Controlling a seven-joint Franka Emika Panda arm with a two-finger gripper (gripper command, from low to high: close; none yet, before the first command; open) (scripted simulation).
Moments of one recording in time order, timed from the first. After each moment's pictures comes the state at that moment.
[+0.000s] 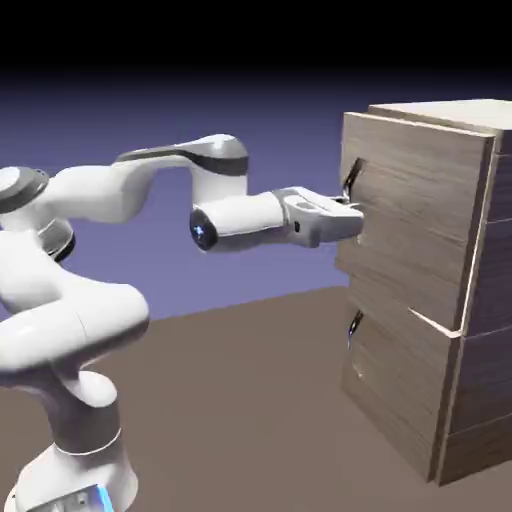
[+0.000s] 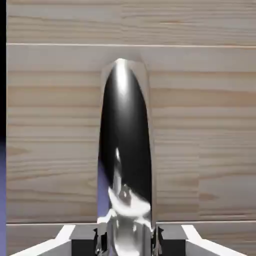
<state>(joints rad) -1.18 -1.36 1.02 -2.77 2.57 2.09 -0.80</state>
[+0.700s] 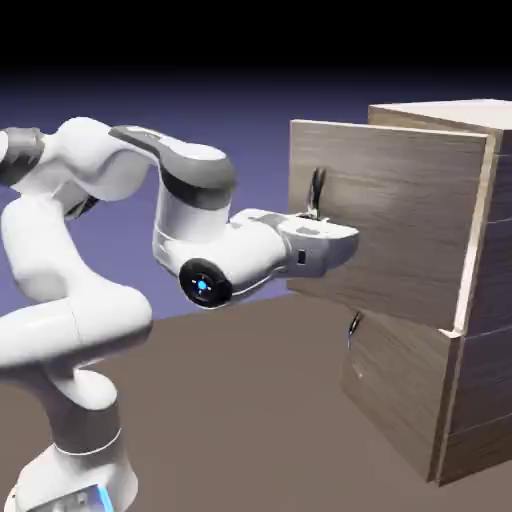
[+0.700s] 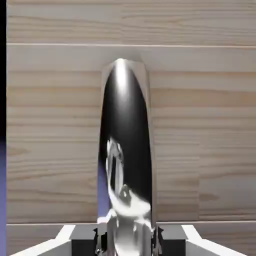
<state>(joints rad) -1.47 -1.02 0.58 -2.86 1.95 1.18 -1.12</state>
